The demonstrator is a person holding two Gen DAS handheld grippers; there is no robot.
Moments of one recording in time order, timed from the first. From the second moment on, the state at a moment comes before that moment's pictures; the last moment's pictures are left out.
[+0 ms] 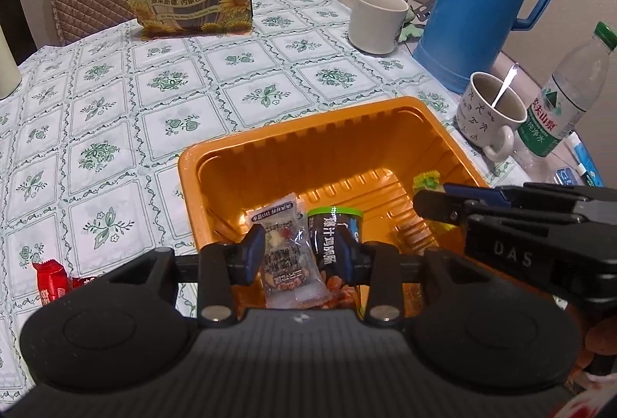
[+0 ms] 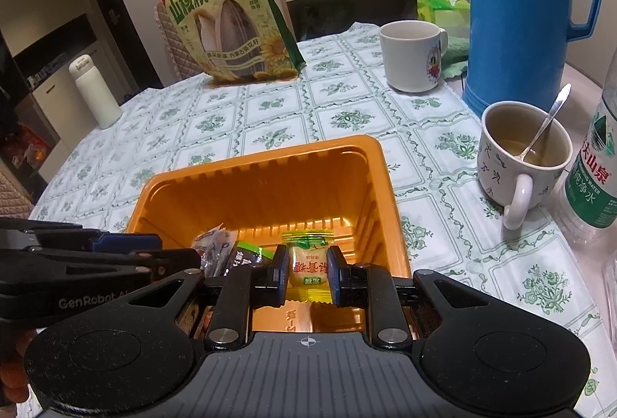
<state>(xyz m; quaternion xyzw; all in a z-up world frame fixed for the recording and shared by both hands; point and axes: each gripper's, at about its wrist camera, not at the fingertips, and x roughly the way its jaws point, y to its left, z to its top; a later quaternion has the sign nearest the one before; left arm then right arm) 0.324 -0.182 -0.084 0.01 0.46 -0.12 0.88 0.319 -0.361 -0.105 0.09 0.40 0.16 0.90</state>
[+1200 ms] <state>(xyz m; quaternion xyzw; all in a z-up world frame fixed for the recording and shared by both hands) 0.280 -0.172 -0.061 0.00 0.43 -0.12 0.89 0.273 -0.374 -0.081 0.12 0.39 0.16 0.90</state>
